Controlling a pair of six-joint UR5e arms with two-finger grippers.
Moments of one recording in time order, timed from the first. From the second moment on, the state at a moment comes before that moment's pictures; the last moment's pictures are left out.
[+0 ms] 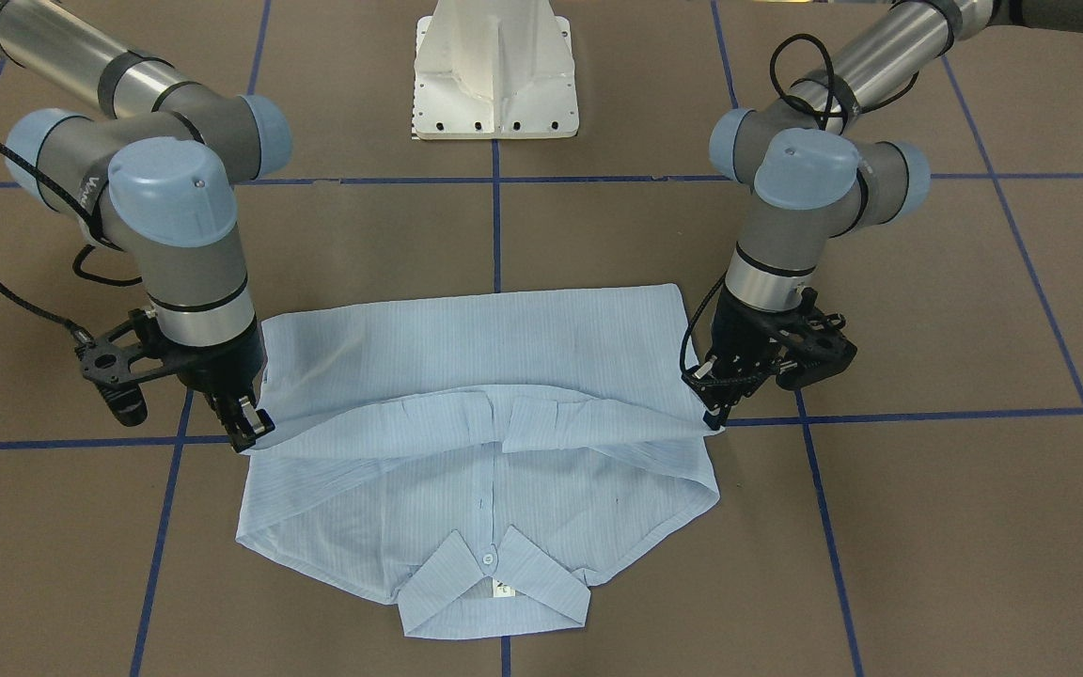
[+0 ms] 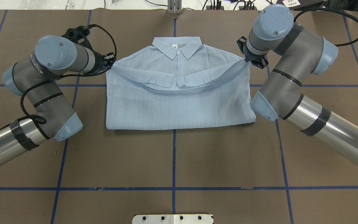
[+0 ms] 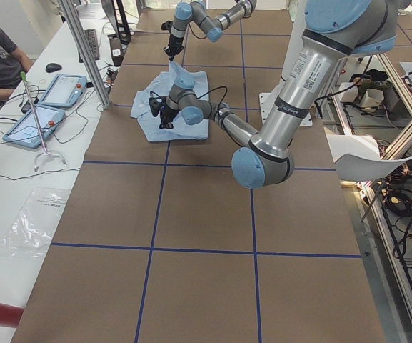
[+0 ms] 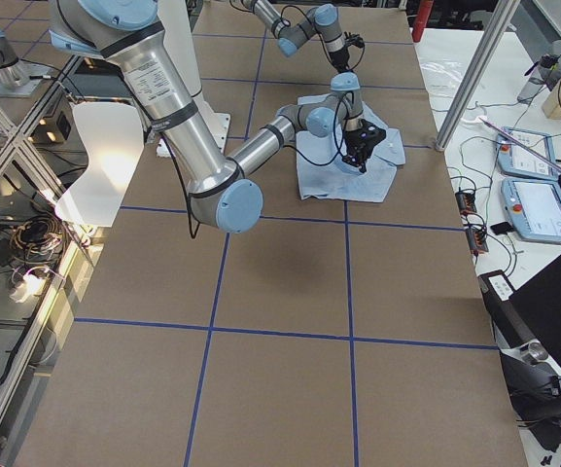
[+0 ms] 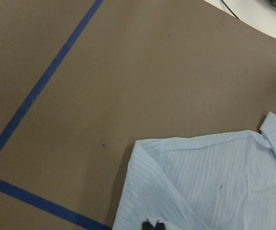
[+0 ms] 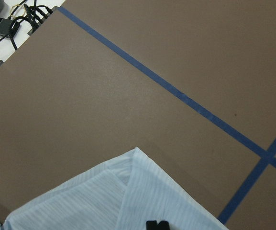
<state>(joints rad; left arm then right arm) -0.76 -2.12 -1.48 -2.09 -1.71 -1.52 0.82 -0.94 1.52 -1.48 1.75 1.83</state>
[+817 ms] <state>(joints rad) -0.80 -2.24 -1.20 -2.23 -1.69 -1.46 0.85 -0.85 1.27 -1.38 1.75 1.80</state>
